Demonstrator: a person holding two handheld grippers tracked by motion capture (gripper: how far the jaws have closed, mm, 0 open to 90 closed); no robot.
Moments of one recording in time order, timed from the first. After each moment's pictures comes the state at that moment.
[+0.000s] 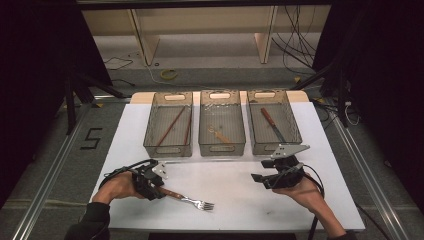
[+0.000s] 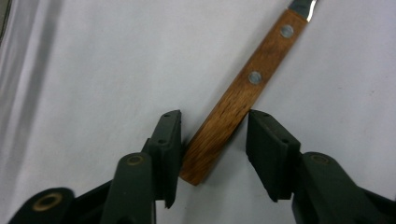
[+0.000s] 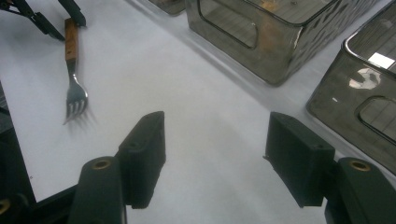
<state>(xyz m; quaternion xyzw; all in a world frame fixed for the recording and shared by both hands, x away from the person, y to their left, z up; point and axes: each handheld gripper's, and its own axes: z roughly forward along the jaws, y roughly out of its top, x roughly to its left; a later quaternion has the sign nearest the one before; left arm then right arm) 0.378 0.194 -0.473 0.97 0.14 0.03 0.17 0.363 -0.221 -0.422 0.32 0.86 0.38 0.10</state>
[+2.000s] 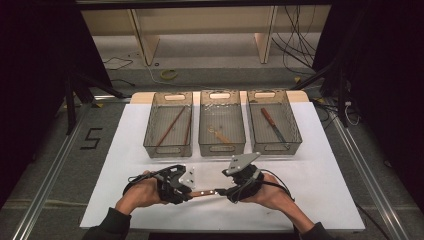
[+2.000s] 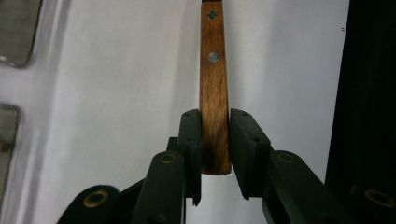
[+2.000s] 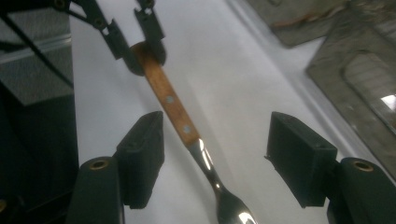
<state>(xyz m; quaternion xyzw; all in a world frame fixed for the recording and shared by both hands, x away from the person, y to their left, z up) 0.342 0.112 -0.434 0.97 0.08 0.06 0.21 0.350 -0.122 -0.427 0.16 0.91 0.37 0.07</state>
